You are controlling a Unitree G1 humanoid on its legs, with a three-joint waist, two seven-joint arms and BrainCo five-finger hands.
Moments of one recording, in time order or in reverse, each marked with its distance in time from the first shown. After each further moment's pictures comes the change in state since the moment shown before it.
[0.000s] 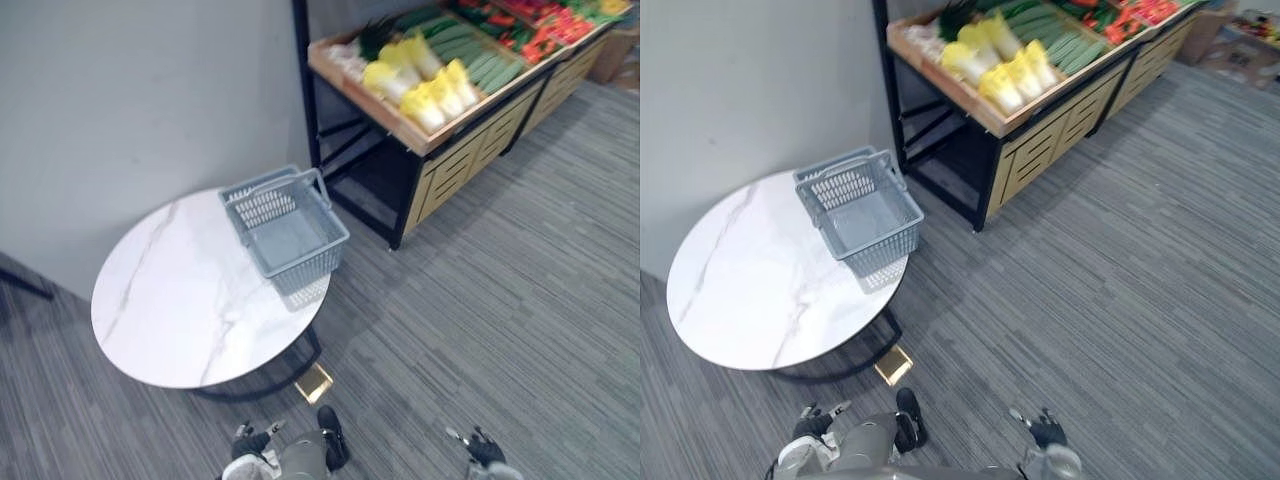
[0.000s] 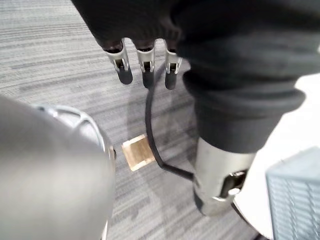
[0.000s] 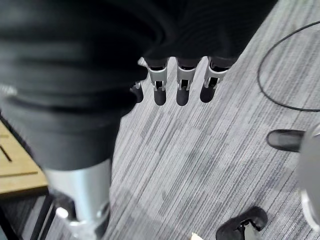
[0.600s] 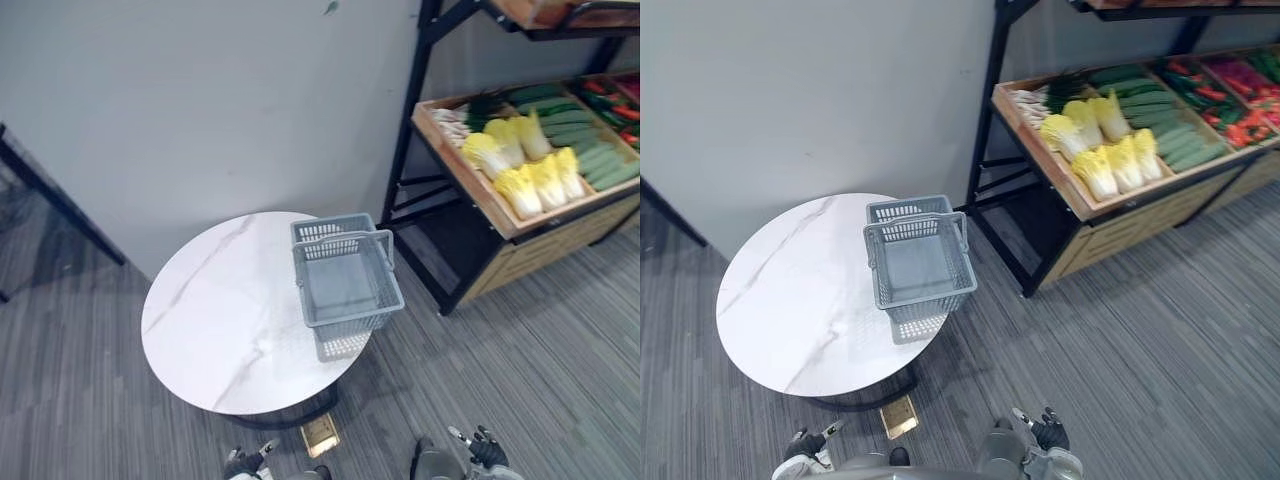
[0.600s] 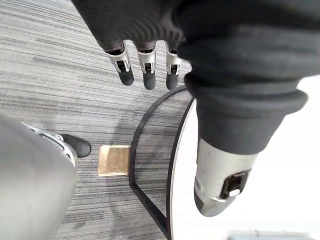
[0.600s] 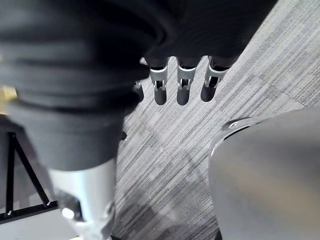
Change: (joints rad) left arm 0.024 -0.014 0.064 0.034 0.002 0.020 0.010; right arm 0.063 0.025 -0.108 -0.005 -0.027 -0.021 0.004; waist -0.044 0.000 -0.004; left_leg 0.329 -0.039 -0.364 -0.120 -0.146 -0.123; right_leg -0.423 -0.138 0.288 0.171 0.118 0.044
